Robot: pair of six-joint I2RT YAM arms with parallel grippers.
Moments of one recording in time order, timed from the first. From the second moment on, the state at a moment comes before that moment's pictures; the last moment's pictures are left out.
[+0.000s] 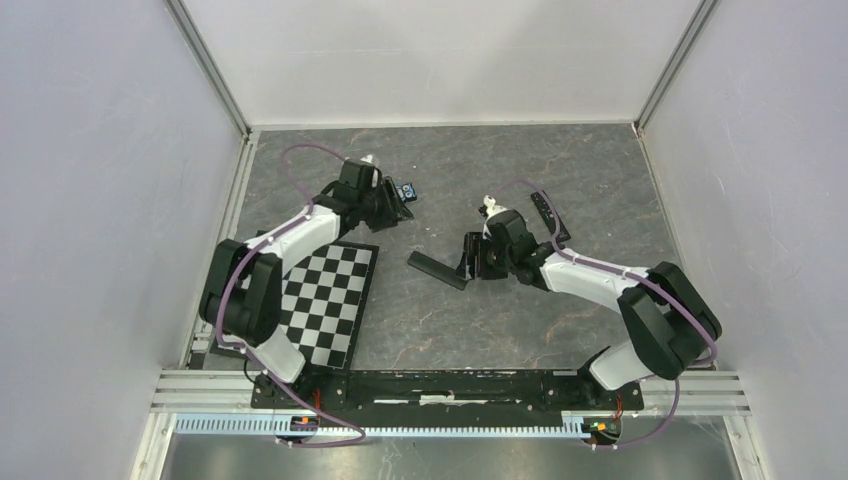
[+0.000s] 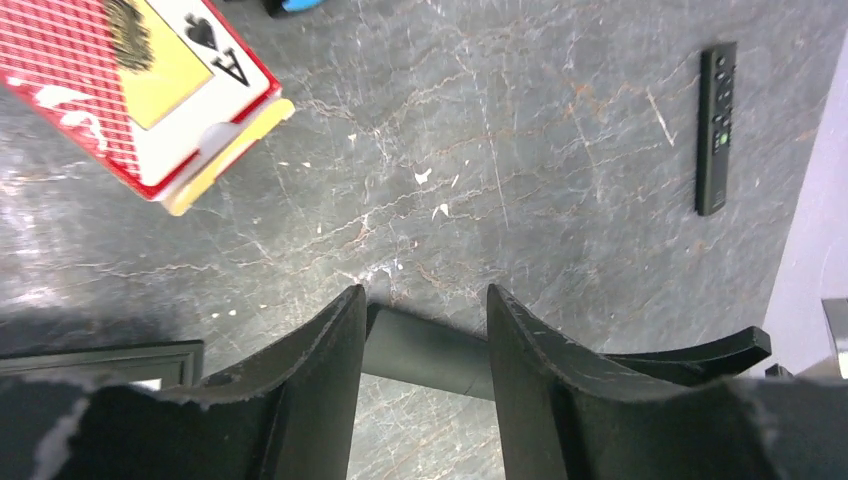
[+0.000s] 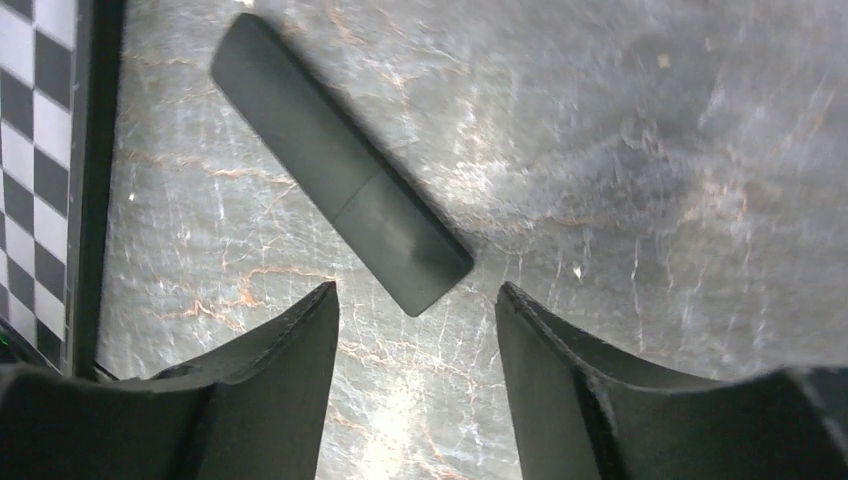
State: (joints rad) left arm -0.40 1.67 1.08 -0.21 0.20 -0.68; right arm 0.63 1.51 0.74 -0.08 -0.12 0.59
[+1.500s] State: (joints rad) left arm -0.37 1.11 0.97 -0.48 -0.15 -0.67; right arm 0.74 1.83 1.06 -0.11 0.03 -0.04
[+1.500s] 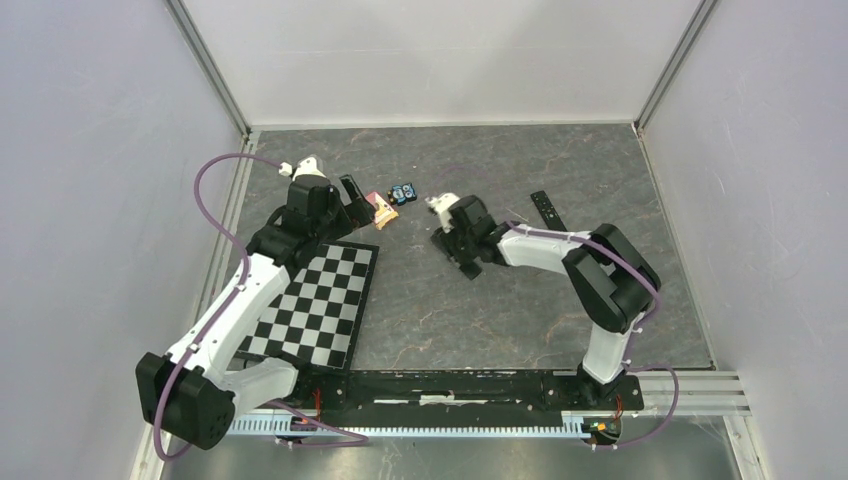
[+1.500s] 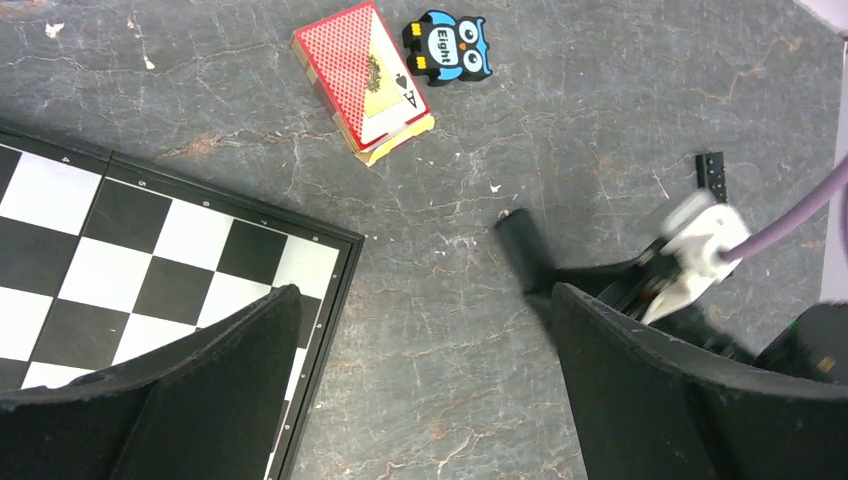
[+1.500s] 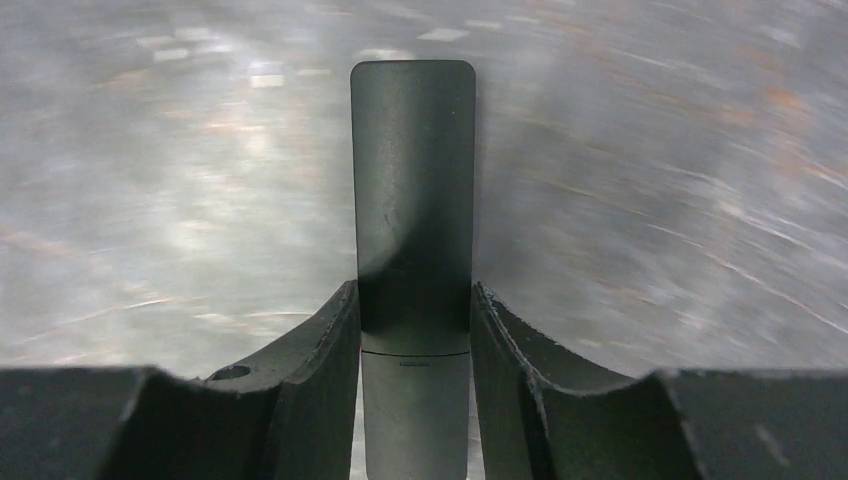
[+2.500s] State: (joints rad) left arm -0.37 1.07 1.11 -0.64 -0.08 -0.60; right arm 0.34 1.29 0.85 -0.08 0.15 0.10
